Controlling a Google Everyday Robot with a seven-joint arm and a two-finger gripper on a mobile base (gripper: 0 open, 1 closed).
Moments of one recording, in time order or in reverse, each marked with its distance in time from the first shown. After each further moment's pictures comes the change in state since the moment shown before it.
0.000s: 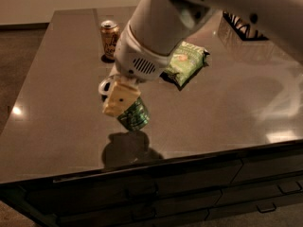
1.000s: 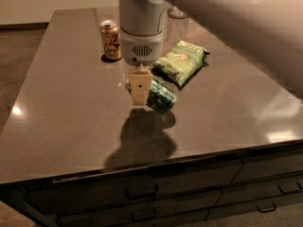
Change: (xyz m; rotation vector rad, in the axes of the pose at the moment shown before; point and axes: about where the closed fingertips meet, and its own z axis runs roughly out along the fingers) arm 0.063 -0.065 0.010 -0.056 0.467 -0.050
